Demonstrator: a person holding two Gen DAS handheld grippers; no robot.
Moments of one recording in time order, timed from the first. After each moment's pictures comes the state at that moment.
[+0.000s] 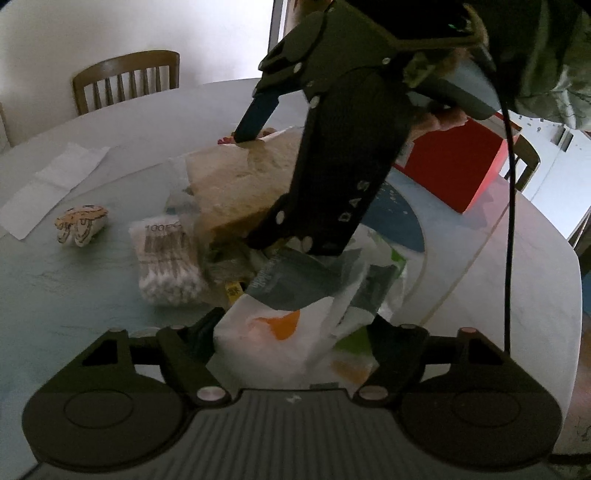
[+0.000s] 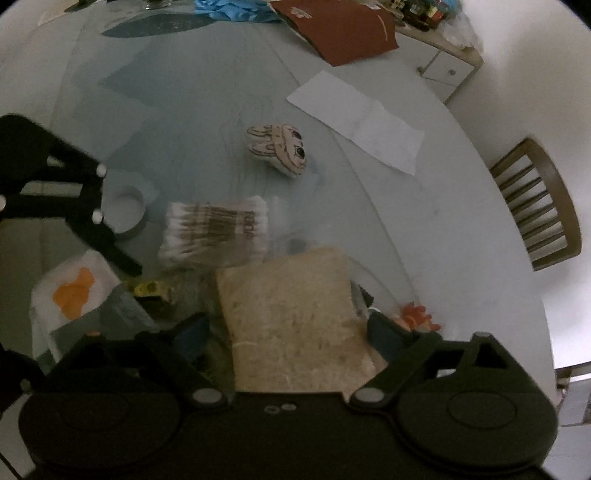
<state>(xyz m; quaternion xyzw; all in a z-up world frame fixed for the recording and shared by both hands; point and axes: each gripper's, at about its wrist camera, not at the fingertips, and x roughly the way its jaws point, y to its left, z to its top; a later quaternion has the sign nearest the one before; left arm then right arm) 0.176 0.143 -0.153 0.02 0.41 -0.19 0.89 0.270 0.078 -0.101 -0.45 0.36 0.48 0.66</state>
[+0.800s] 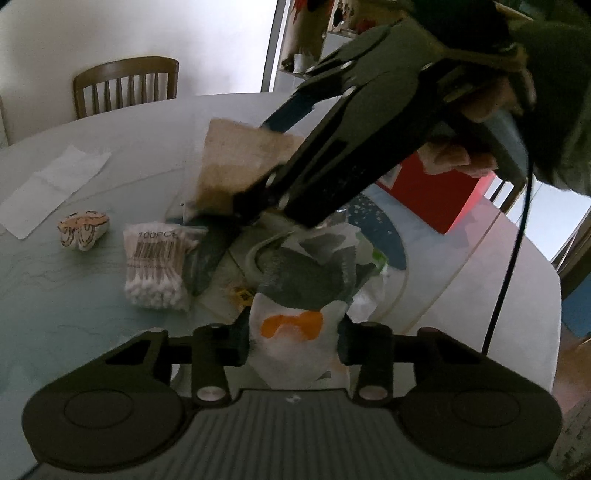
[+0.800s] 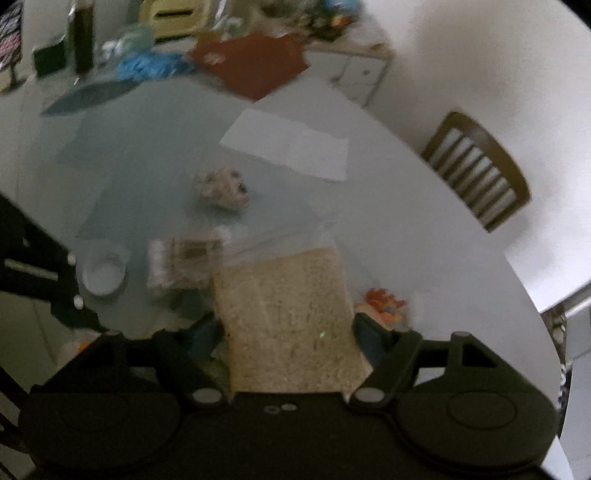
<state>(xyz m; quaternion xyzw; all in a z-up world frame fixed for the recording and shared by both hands) 0.160 0.150 -0.137 -0.01 0.40 -0.20 0.89 0.252 0.044 -0.060 -0.34 0.35 0.40 0.78</state>
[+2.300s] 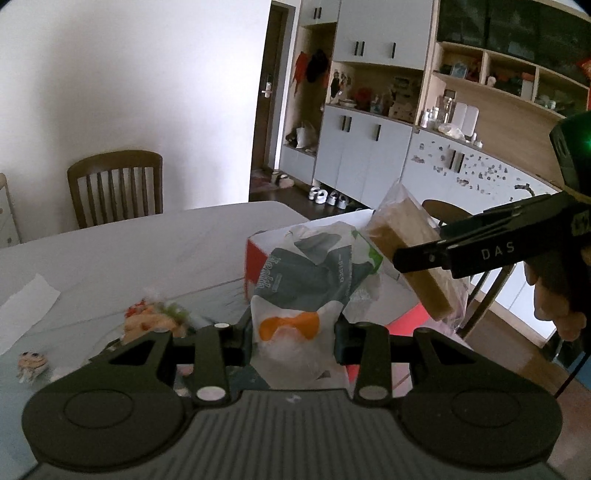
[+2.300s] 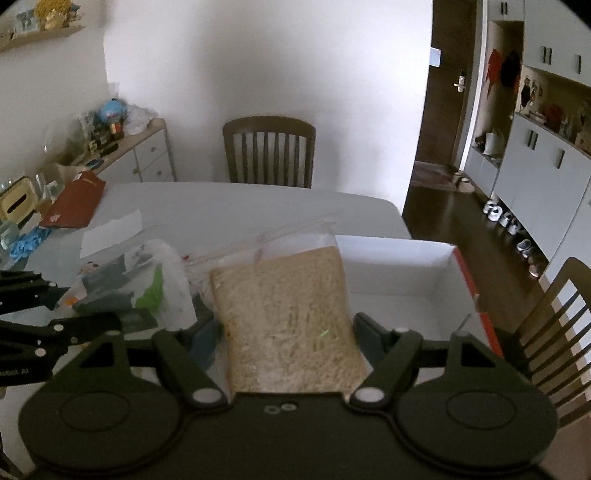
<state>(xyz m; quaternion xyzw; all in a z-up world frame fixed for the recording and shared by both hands) 0.180 -0.032 -0.007 -0.02 0.29 -0.16 0.94 0.236 -0.253 0.023 -0.06 0.35 0.20 0.91</state>
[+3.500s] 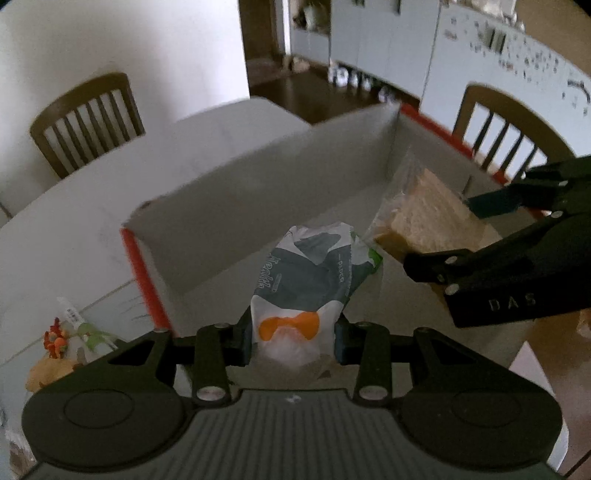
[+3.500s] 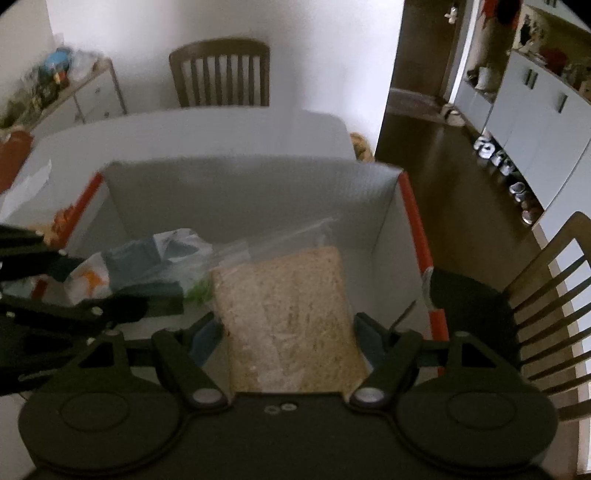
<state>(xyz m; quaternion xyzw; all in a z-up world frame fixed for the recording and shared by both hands) 0.370 -0.161 -0.088 0.06 0.48 -0.10 0.87 0.362 -0.311 -0.079 -0.09 0.47 0.17 0.86</state>
